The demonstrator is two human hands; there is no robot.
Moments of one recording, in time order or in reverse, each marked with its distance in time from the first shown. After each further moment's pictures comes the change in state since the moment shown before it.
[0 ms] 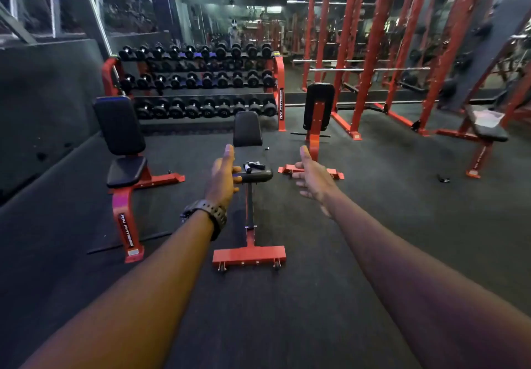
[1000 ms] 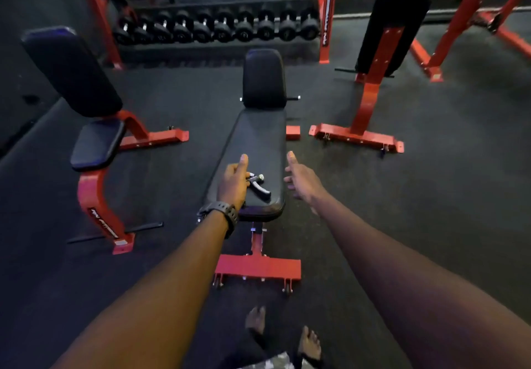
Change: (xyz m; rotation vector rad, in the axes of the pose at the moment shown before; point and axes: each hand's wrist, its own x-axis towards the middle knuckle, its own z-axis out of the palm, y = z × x) left_hand 0.575 -0.195 0.166 0.211 0.179 -0.375; right_hand 0.638 0.103 0.066 -0.125 -0.256 0.263
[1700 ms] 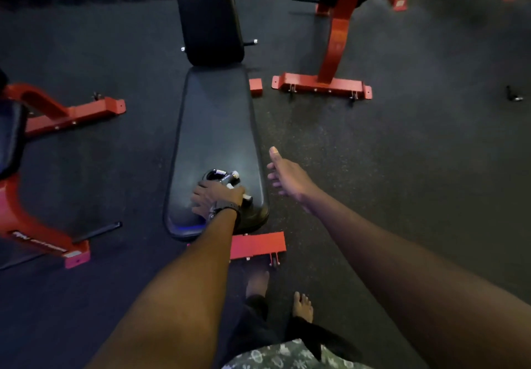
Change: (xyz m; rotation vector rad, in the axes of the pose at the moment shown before) left_hand 0.139 -0.082 0.072 0.819 0.188 -0.339; right_hand 0.112 0.027 0.012 -0.022 0.000 0.166
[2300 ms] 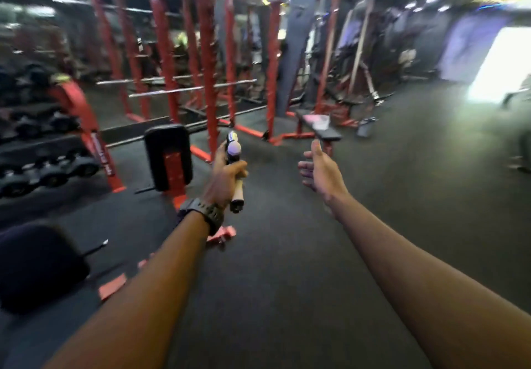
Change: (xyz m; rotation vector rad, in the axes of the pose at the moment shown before) left_hand -0.312 0.340 -0.168 -0.918 -1.052 1.278; right_hand -0.204 -0.070 -0.391 0.602 1.050 -0.435
